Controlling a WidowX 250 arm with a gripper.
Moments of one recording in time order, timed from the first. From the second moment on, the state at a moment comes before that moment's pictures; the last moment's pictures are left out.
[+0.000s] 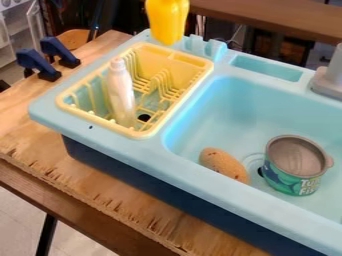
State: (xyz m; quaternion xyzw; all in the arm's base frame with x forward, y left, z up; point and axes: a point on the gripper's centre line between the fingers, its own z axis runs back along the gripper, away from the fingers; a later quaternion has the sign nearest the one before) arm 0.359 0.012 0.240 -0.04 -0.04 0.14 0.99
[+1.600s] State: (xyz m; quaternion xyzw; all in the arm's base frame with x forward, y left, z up) arm 0.352 0.044 0.200 -0.07 -0.01 0.20 0.98
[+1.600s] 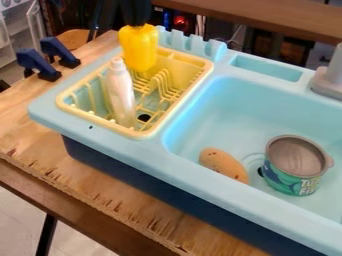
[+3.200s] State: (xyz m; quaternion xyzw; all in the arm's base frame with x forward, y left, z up) arm 0.363 0.026 0.202 -0.06 -0.02 0.17 0.98
